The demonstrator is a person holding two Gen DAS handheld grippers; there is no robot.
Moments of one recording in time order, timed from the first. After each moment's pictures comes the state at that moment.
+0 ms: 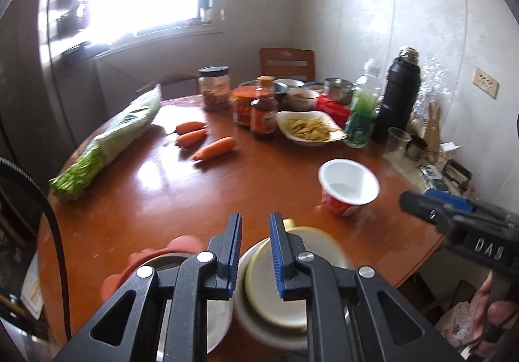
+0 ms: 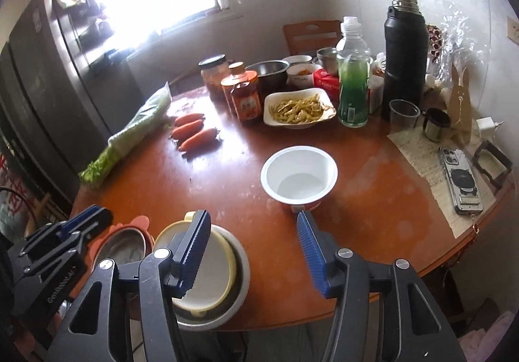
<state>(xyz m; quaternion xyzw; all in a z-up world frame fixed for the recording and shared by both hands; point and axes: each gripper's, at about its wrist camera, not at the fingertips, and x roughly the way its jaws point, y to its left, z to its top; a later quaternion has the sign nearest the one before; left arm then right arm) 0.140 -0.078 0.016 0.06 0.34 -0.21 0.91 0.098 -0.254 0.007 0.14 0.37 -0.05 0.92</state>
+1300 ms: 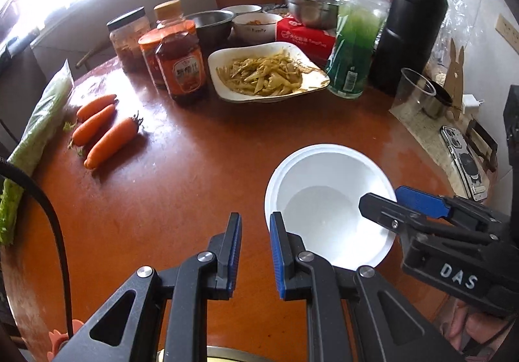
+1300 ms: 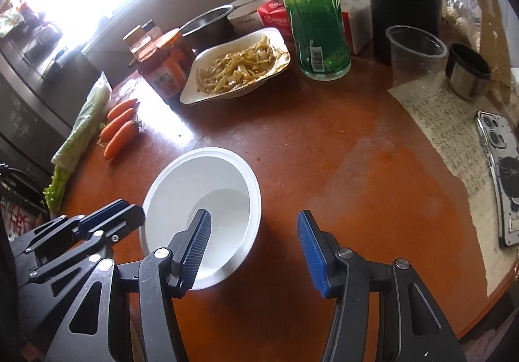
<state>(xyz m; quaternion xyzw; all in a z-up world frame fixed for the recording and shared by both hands) 0.262 -0.237 -0.072 0.14 0.48 -0.24 0.83 0.219 -0.379 -0.098 0.22 0.47 -0.05 0.85</state>
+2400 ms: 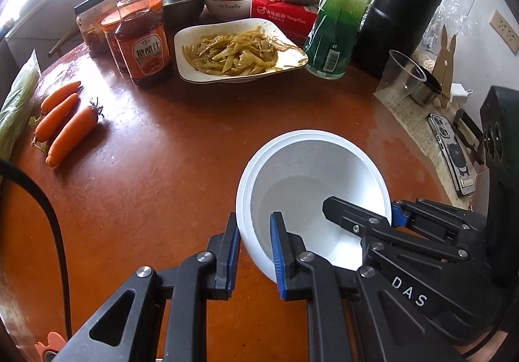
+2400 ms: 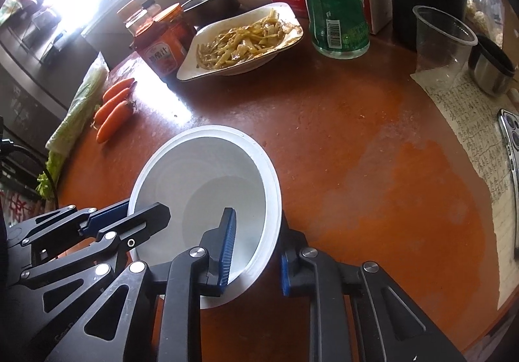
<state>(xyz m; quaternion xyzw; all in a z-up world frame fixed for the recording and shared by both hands) 0.272 -0.260 -0.092 0.13 0.52 -0.28 0.79 0.236 -0.377 -0.117 0.21 0.50 -0.03 0.84</state>
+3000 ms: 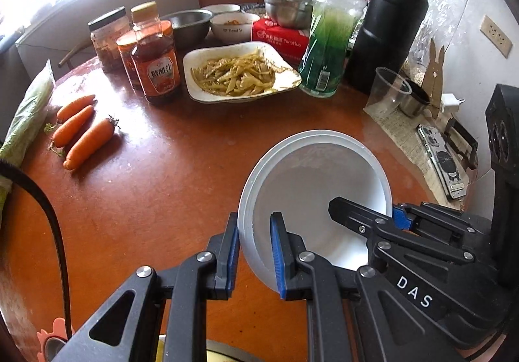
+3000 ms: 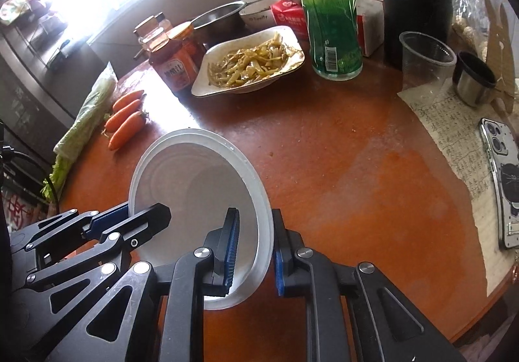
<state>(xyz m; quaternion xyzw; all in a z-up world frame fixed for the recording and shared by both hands) 0.251 -0.248 -0.063 0.12 0.48 -0.28 0.82 0.217 -0.366 -0.088 0.20 0.47 -0.04 0.86</state>
